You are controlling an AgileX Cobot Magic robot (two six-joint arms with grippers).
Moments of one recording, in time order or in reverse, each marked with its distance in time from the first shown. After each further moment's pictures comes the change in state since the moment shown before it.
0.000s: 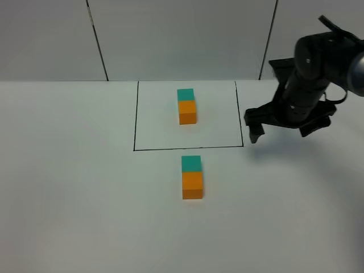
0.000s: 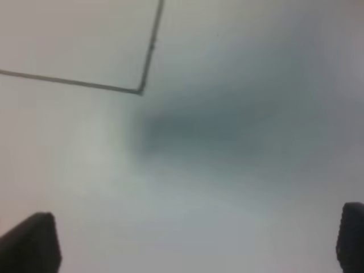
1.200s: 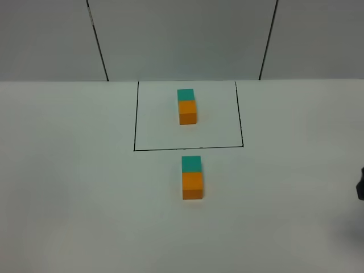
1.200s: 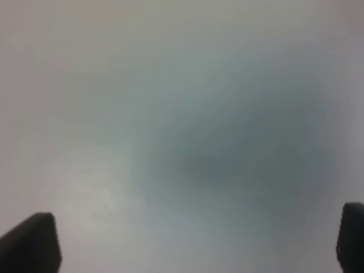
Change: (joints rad) left arm 0.000 0.000 0.000 0.000 0.000 0.000; right arm -0.183 -0.974 0.811 -0.073 -0.068 -0.065
